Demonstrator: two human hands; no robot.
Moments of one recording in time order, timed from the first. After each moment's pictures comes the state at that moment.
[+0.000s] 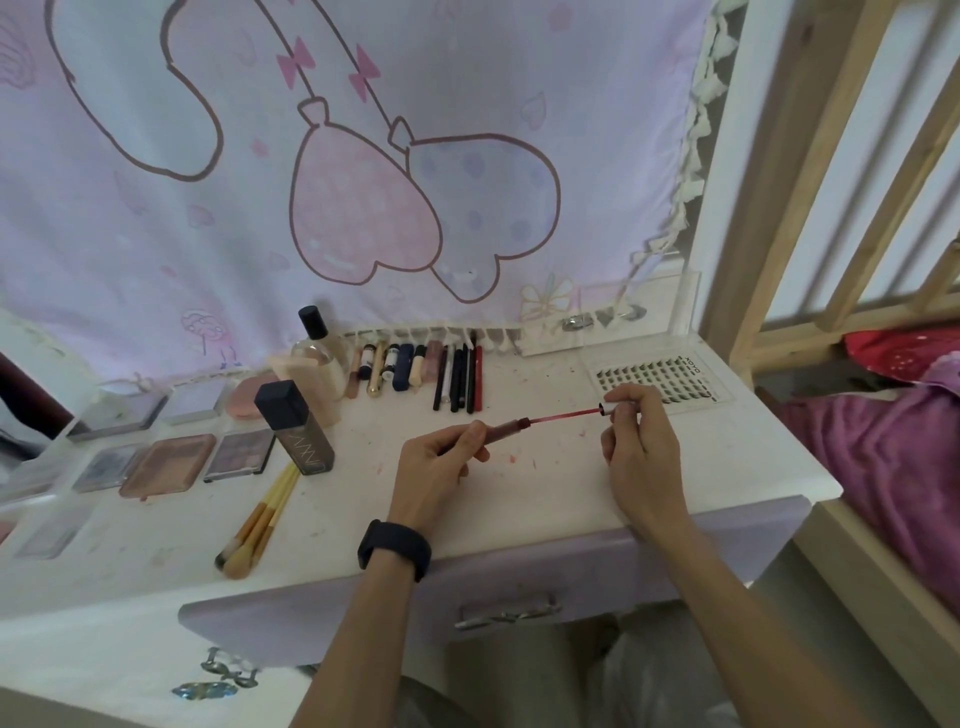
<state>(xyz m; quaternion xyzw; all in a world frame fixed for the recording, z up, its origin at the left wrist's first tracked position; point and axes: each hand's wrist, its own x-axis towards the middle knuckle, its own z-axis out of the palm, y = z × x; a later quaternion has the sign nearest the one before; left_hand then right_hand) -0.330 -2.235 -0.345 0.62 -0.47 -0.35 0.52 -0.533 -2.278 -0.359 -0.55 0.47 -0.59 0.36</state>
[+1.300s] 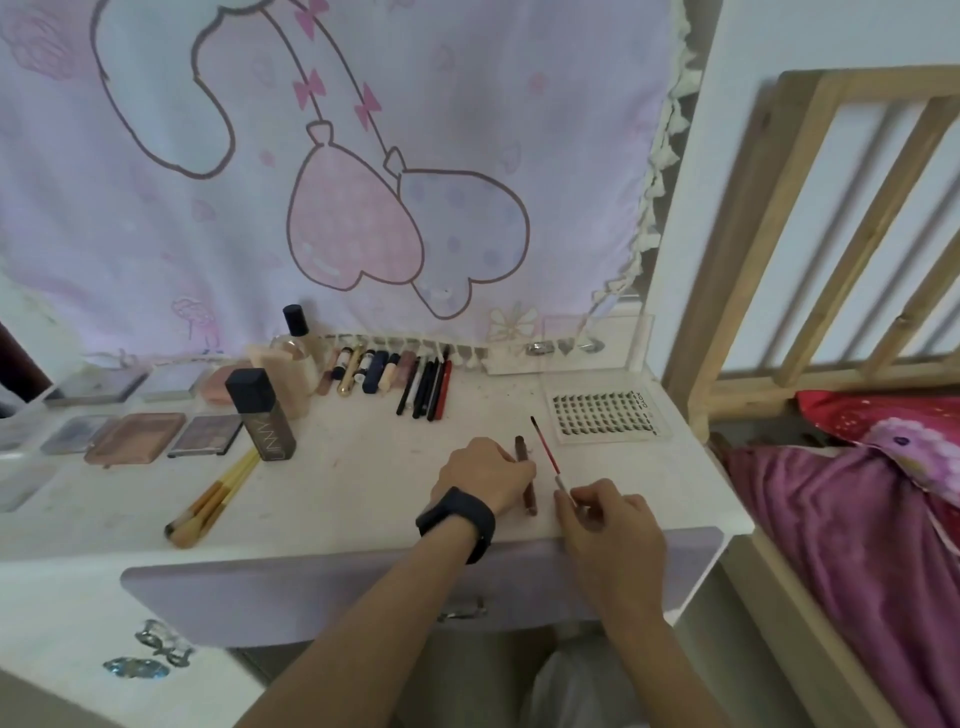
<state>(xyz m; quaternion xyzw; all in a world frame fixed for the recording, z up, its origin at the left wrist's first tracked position) -0.436 -2.252 -0.322 0.79 -0.49 -0.27 0.25 -0.579 -2.229 -0.382 -0.65 0.63 -0.41 0.13</state>
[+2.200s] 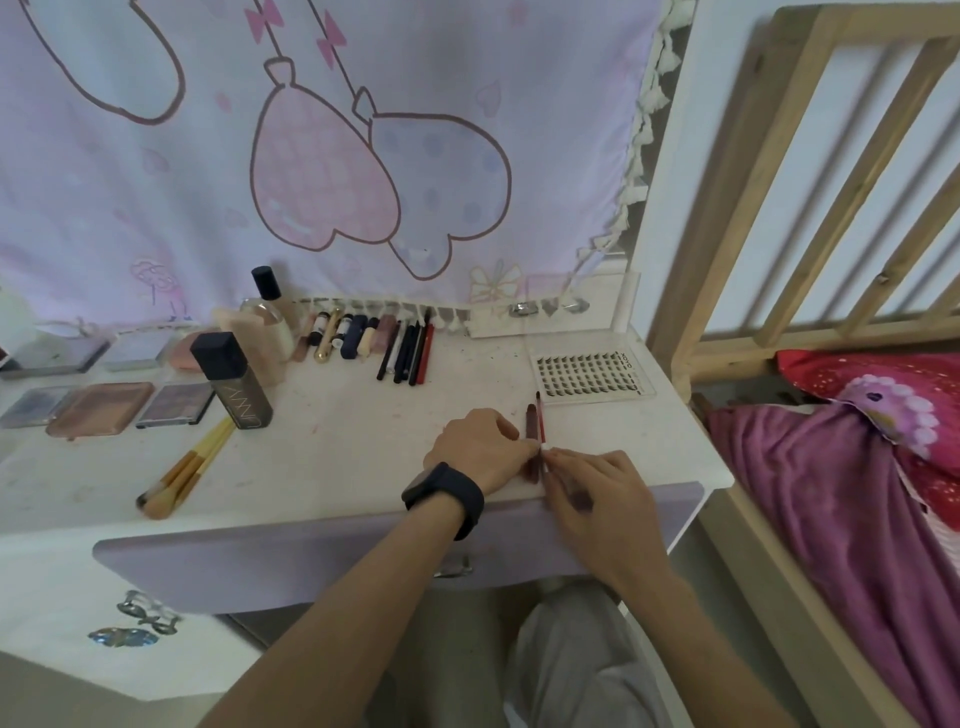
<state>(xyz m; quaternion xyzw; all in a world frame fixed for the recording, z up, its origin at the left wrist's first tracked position) -0.444 -2.240 -0.321 0.75 -0.56 -0.27 0.23 -0.606 -2.228 -0.393 -0.77 0.49 -0.41 0.08</state>
